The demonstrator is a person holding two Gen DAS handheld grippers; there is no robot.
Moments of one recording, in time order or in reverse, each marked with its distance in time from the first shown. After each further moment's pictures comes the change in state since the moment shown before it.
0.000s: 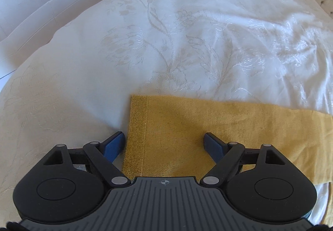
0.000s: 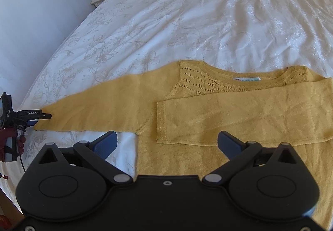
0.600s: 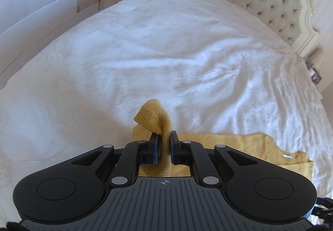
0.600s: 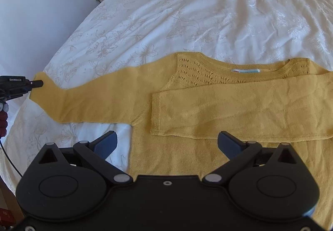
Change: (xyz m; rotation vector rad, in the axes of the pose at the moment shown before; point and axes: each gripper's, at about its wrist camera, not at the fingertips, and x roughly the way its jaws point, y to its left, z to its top) left arm -0.104 -0.112 0.019 0.047 -0.155 -0.299; right arm 0.001 -0.028 -0.011 -0.006 0.022 0.050
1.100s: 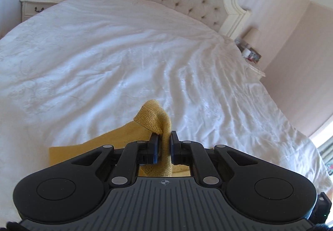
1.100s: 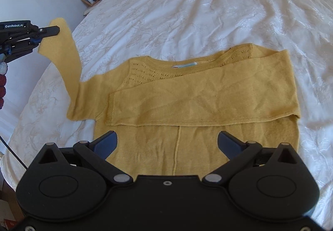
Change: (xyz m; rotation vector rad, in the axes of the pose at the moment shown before) left arm 0.031 -0.253 -0.030 0.201 -0.014 -0.290; right arm -0.062 -0.117 -0.026 0.087 -0.041 -0.002
